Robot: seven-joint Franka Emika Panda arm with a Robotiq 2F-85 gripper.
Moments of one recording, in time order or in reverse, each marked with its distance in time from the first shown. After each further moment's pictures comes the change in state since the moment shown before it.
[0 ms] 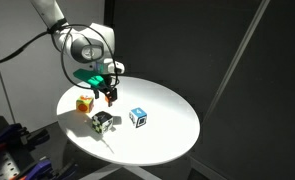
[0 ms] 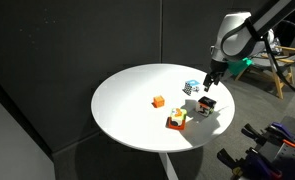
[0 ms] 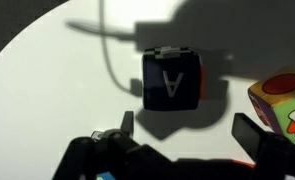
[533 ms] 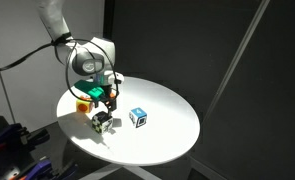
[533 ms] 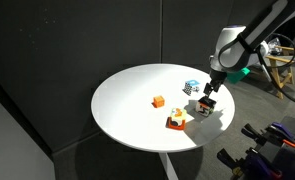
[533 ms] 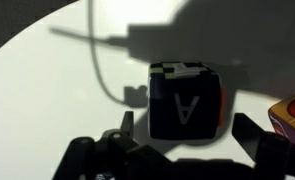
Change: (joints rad) arm -0.020 0.121 0.003 0.005 0.008 0.087 -0.030
